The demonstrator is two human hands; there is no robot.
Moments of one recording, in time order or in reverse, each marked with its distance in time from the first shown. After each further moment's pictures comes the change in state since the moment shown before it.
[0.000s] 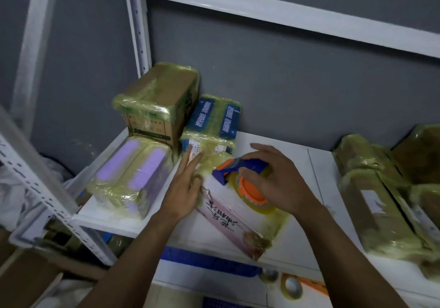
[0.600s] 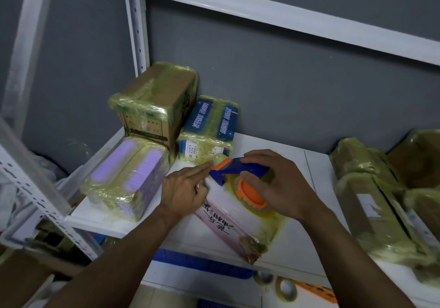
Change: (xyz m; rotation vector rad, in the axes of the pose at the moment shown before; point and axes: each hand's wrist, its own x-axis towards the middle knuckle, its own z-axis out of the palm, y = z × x) left_hand 0.007 0.017 0.000 0.408 0.057 0.232; right_hand -0.003 -0.007 -0.012 -0.044 -0.031 -0.066
